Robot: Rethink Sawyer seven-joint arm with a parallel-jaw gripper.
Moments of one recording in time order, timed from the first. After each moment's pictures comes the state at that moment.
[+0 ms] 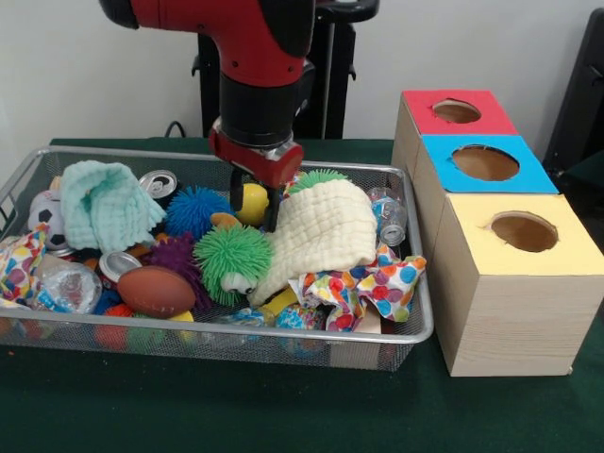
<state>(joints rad) -0.43 -0.55 0.12 1.66 -0.42 0.51 2.42</state>
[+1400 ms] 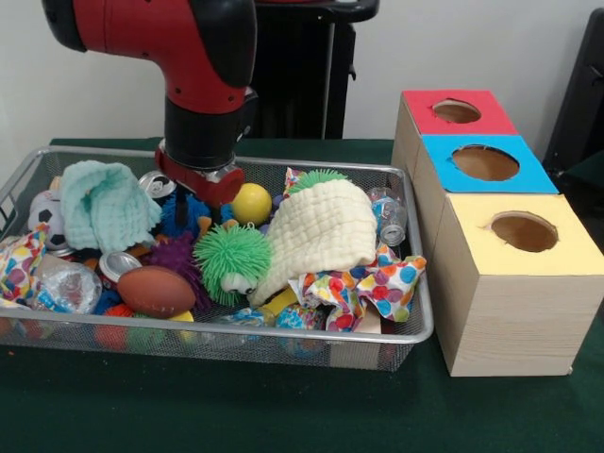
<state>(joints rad) -0.49 -0.48 0.08 1.61 -0.49 0.46 2.42</state>
